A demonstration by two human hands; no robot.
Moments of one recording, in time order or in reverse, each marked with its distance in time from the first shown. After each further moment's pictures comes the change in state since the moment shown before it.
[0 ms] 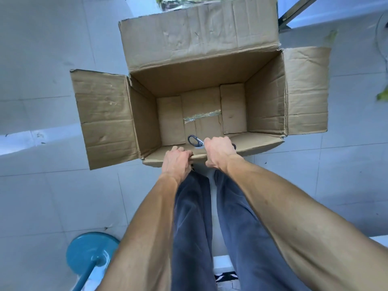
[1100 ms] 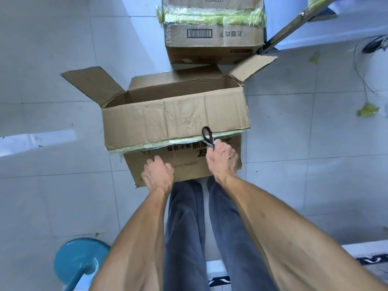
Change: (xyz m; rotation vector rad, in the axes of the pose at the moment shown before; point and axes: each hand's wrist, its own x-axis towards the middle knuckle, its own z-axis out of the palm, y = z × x) left_hand -0.037 0.000 -0.012 -0.346 0.131 -0.702; right_hand -0.042 -0.003 -0.002 0.553 0.465 0.488
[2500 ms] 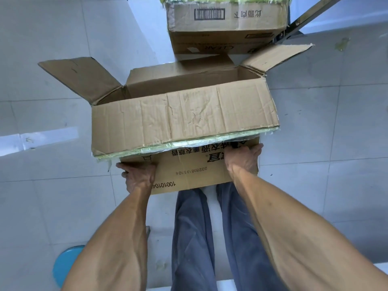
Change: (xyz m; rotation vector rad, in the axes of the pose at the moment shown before) left_hand 0.105 -0.055 0.056 -0.448 -0.128 -0.581; right_hand 0.061 0.014 0.052 0.239 -0.205 0.621
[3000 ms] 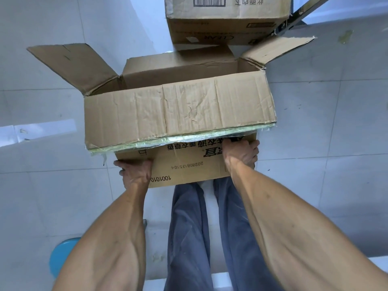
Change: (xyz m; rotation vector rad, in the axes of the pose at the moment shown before) left_hand -0.003 -0.013 0.006 -0.069 0.017 -0.029; right_hand 0.008 0.005 0.012 0.005 0.116 0.102
